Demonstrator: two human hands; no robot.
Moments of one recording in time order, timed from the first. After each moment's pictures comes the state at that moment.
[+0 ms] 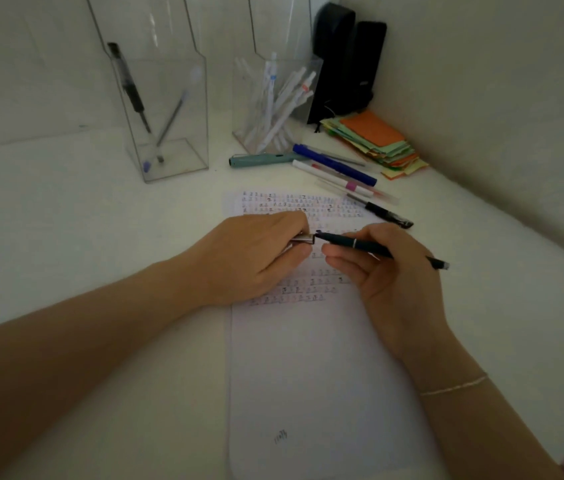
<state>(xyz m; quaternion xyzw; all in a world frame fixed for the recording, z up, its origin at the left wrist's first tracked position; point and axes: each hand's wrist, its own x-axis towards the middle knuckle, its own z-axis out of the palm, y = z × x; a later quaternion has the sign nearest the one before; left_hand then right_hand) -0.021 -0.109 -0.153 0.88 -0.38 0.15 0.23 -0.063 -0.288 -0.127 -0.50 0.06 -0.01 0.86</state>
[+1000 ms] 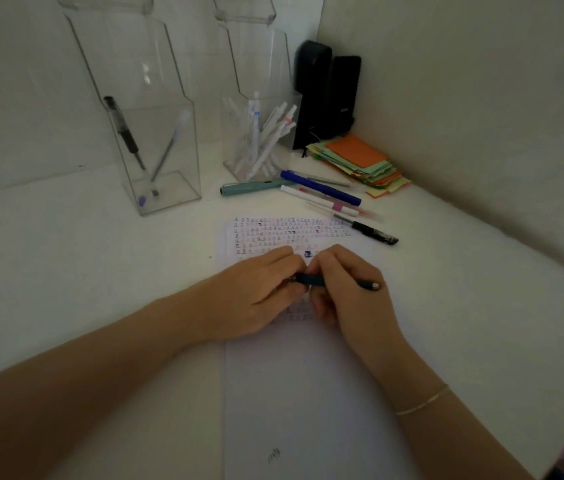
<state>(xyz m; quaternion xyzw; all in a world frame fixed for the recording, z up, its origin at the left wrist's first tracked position) -0.030 -0.117 -0.150 0.85 -0.40 0.00 0.33 -0.064 -0.277 -0.138 -0.78 -0.05 -0.07 0.62</state>
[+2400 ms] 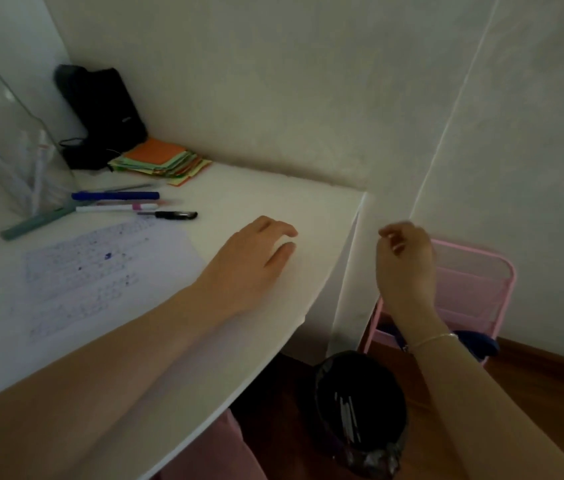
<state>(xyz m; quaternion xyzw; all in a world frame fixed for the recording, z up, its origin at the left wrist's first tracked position) -0.090 -0.349 -0.134 0.85 -0.45 0.05 0.27 -0.191 -0.532 -0.159 -0.80 0.32 -0.37 0.36</state>
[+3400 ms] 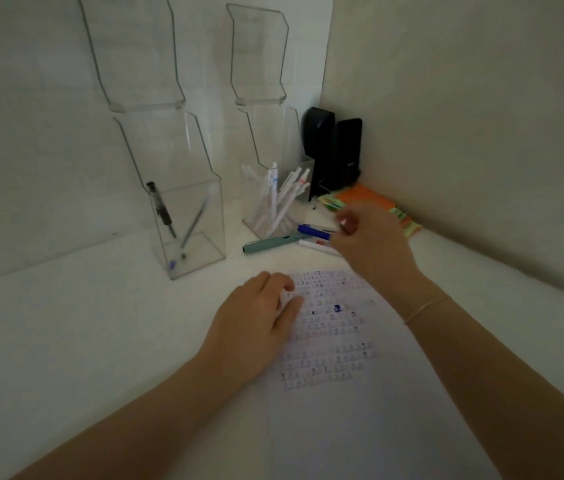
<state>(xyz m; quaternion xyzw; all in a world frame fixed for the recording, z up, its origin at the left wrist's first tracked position) -0.014 -0.101 -0.150 0.92 -0.20 0.19 0.27 0.041 -0.271 -0.076 -0.94 -0.02 -0.20 0.27</state>
